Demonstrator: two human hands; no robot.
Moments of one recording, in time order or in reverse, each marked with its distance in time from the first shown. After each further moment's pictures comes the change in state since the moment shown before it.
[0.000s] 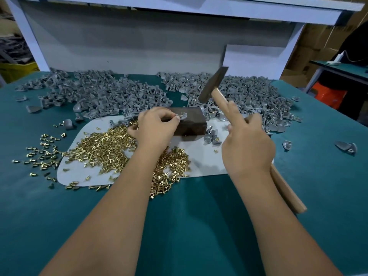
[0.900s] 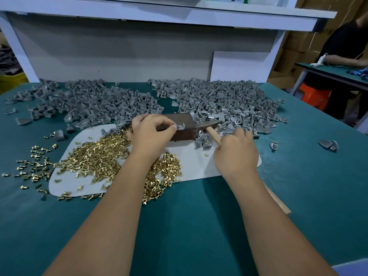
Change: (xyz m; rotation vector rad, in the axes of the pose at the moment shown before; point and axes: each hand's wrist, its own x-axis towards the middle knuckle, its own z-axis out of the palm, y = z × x) left_hand -0.014 0.010 -0.010 -0.063 -0.101 0.127; right_hand 0.010 0.020 0.024 -0.123 -0.257 -0.017
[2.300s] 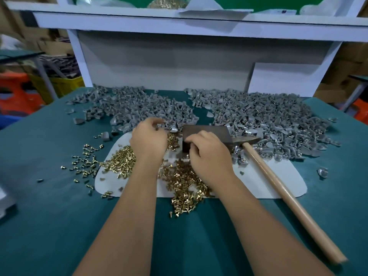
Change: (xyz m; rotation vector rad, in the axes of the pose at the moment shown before) left_hand 0.022 -0.033 -0.046 0.047 0.321 -0.255; right_hand 0.010 -0.098 0.021 0.628 0.140 -0.585
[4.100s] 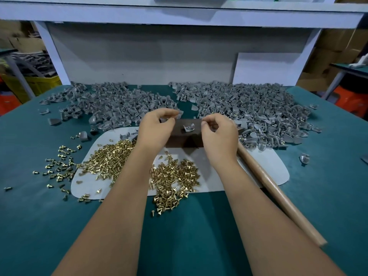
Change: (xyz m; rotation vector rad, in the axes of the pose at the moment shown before) left_hand -0.003 0.024 0.028 -0.306 -0.332 0.157; right_hand 0.014 0.038 -0.016 0.312 0.302 0.499
